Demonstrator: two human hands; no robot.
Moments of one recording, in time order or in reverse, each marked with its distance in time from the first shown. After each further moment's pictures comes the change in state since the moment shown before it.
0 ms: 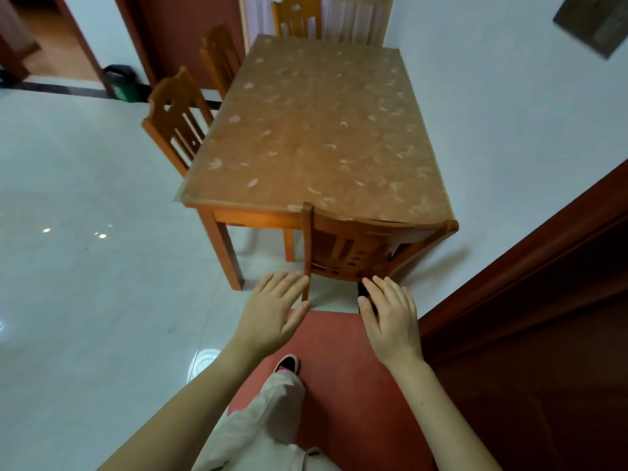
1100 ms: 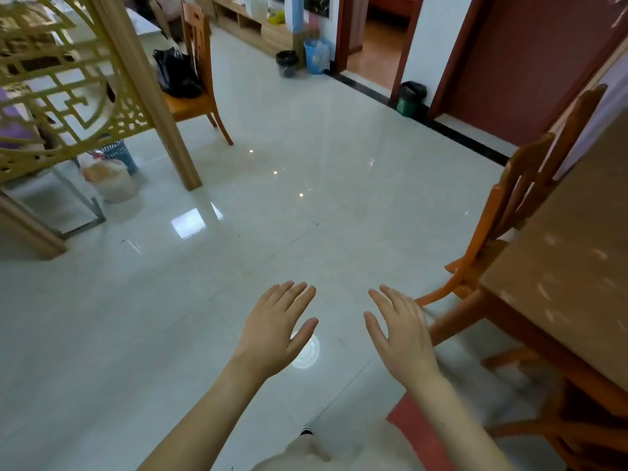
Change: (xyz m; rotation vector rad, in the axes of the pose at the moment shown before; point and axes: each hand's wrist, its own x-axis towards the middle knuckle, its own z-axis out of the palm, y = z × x) left_hand -0.280 -0.399 -0.229 0.114 0.249 -0.753; right_hand 0.105 -0.513 0.285 0.108 -0.378 -0.722
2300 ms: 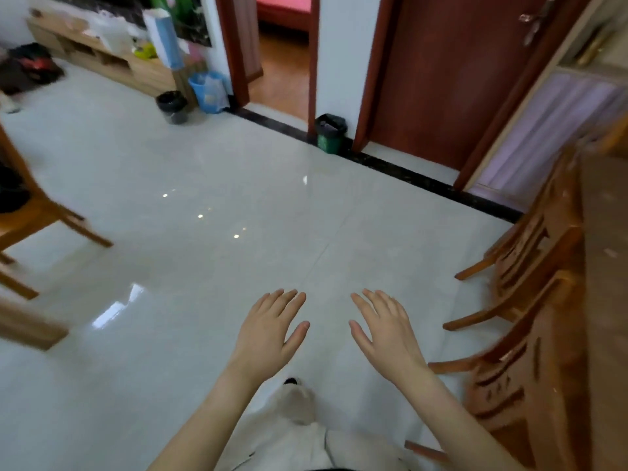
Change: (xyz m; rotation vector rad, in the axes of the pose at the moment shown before) left_hand 0.771 -0.122 0.091 -0.062 -0.152 0.213; right_hand 0.665 0.274 0.015 -0.137 -0.045 0.209
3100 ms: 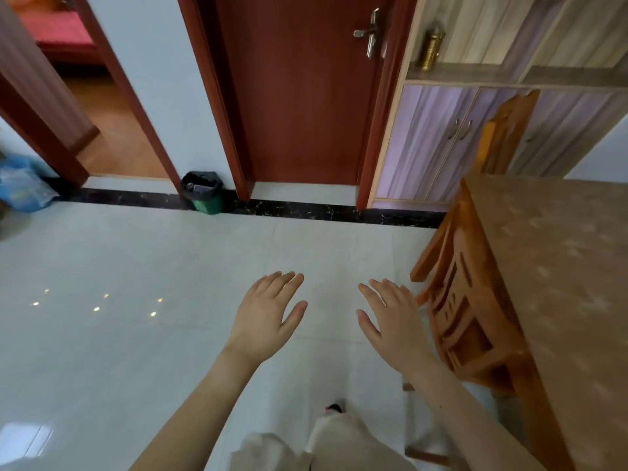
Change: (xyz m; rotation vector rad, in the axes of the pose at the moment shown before) left_hand 0.603 0.119 0.044 -0.019 -0.109 0.402; right_hand 0.349 0.340 -0.143 -0.081 0.148 0.393
